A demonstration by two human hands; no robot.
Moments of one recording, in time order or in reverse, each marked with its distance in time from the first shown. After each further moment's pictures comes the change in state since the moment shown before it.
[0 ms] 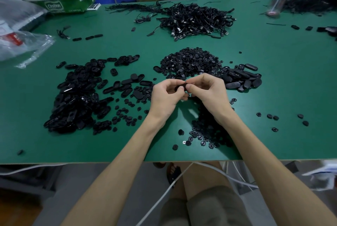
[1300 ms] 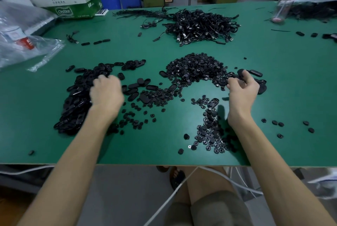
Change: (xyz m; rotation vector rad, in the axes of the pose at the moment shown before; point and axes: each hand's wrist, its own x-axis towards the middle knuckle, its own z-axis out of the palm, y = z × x) left_hand 0.022 0.045 -0.134 1.438 0.195 -0.201; right_hand 0.015 0.005 -0.024 0.134 0.607 0.177
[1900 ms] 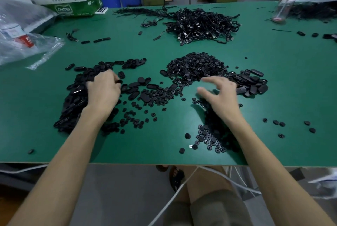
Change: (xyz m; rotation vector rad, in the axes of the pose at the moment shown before) left_hand 0.010 -0.011 -0.003 -0.298 0.062 0.007; right_hand -0.014 0.002 0.007 -0.600 -0.496 -0.340
